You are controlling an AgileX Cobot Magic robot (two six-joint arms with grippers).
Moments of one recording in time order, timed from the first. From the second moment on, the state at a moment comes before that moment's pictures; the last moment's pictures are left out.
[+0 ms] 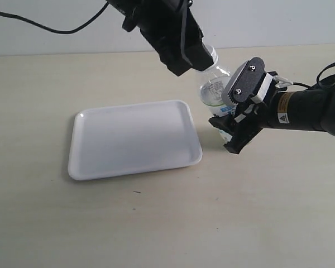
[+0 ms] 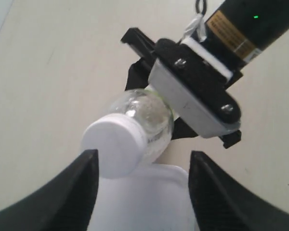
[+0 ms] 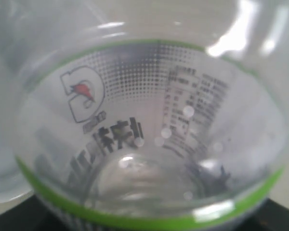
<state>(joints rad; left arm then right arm) -0.69 1.84 -1.65 -0.46 0.85 0.97 0.09 1.85 -0.71 -0.84 -0.53 0.09</state>
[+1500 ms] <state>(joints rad) -0.68 1.96 -1.79 -0.45 0.95 1.21 0.09 1.86 -0.71 -0.82 -0.52 0.04</state>
